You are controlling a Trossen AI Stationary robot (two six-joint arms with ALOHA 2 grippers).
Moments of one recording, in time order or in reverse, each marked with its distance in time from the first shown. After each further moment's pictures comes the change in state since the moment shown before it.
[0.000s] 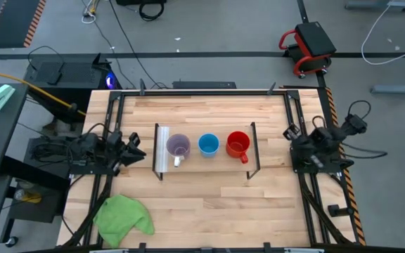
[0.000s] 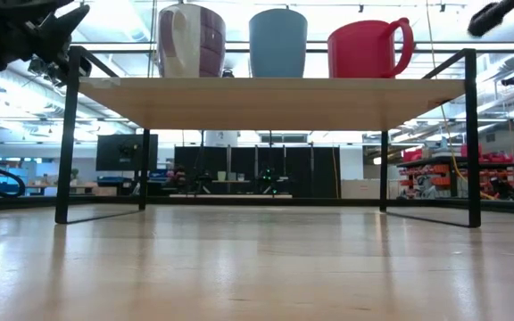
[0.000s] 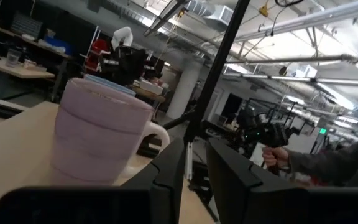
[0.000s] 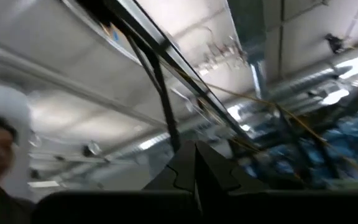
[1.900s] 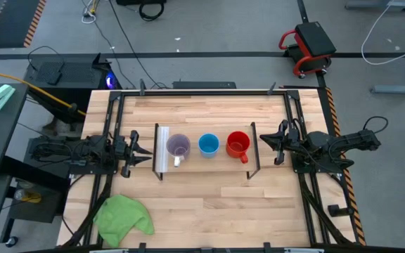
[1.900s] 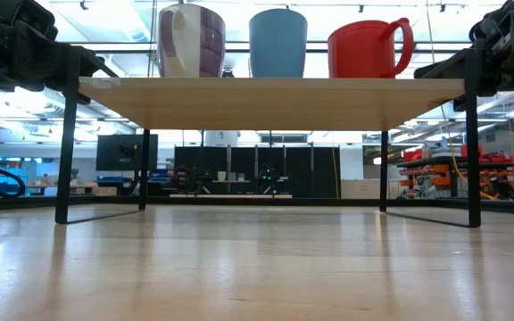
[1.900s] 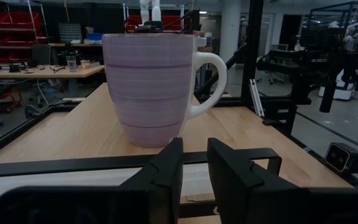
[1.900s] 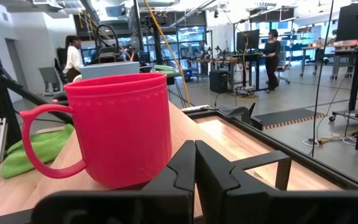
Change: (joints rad) left arm 0.000 0.009 -0.002 -0.234 -0.109 0.419; right arm -0.351 0.005 0.002 -0.644 0.250 -0.086
